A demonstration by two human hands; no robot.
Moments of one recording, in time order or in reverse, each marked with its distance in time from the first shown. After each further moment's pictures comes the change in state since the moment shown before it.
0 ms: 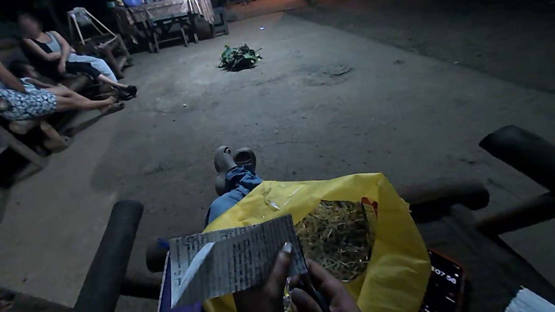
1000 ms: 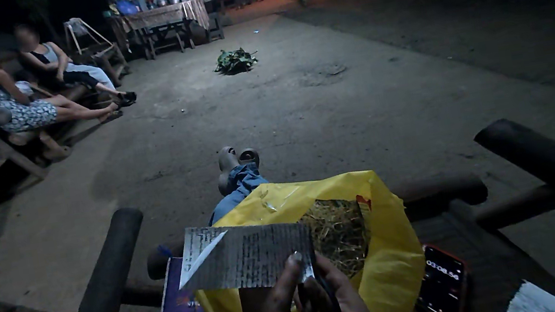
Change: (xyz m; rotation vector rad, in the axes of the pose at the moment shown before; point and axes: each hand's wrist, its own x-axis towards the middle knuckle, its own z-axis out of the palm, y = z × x) left_hand -0.003 0.003 0.003 -0.054 -0.107 -0.088; right_hand 0.004 0.001 -0.004 0.066 0.050 -0.057
